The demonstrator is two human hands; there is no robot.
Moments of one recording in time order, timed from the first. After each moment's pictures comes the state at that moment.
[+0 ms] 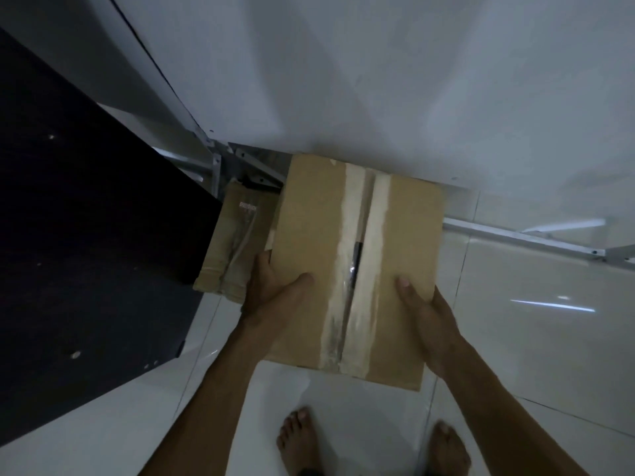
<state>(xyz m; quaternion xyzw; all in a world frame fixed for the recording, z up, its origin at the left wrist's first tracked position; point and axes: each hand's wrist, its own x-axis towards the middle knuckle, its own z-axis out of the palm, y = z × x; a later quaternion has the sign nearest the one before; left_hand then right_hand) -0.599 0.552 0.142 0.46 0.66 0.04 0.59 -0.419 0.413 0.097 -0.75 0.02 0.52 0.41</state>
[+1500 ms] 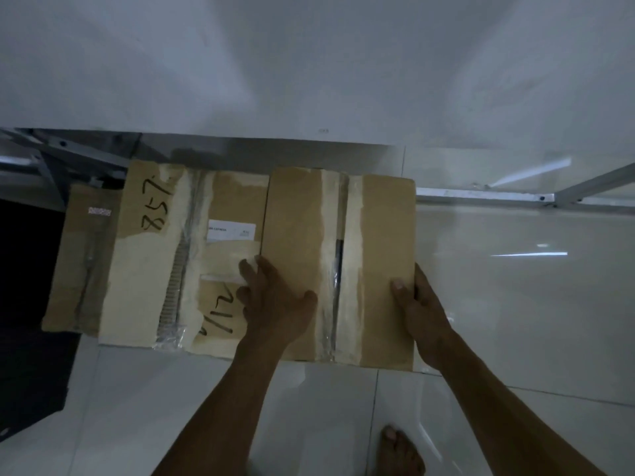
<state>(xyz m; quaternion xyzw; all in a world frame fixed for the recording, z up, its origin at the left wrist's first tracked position) -0.411 0.453 0.002 0.65 0.62 -0.22 0.38 -0.259 0.301 -0.041 -0.75 -0.02 0.50 0.44</state>
